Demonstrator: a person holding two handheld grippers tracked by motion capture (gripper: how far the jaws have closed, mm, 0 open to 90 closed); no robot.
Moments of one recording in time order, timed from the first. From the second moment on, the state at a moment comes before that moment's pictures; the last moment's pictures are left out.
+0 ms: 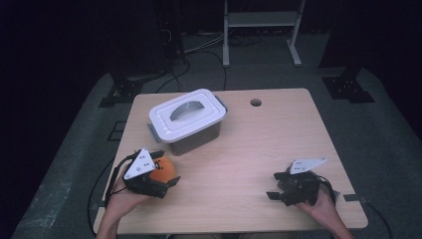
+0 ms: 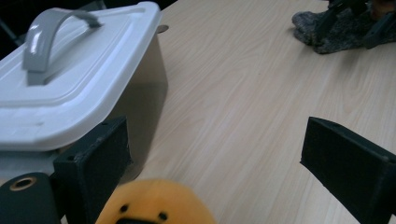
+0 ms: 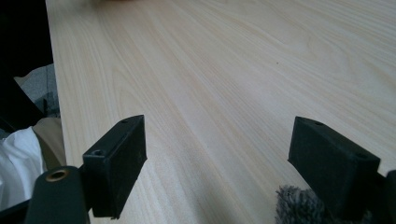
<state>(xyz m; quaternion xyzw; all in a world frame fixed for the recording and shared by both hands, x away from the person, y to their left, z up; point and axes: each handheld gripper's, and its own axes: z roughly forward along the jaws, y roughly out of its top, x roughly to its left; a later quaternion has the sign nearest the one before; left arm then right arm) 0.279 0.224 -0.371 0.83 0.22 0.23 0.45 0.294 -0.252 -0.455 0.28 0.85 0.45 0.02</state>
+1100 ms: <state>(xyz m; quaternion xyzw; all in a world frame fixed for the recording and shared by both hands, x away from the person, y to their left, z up) 0.293 0.301 -0.418 0.83 0.31 0.19 0.42 0.294 -0.251 -0.455 0.28 0.85 0.45 0.01</state>
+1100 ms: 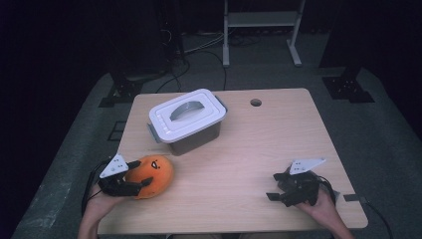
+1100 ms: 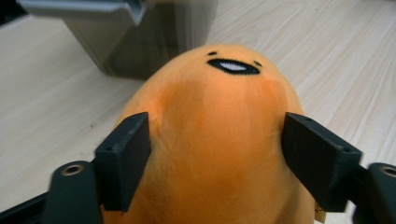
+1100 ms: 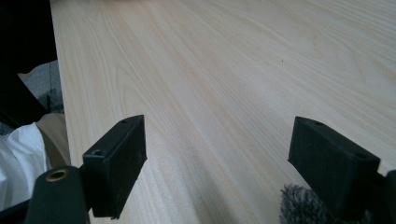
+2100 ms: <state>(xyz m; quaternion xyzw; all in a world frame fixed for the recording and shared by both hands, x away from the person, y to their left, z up) 0.288 0.309 -0.411 0.83 0.30 0.15 0.45 0.294 -0.257 -0.451 0.28 0.85 0.46 0.02</state>
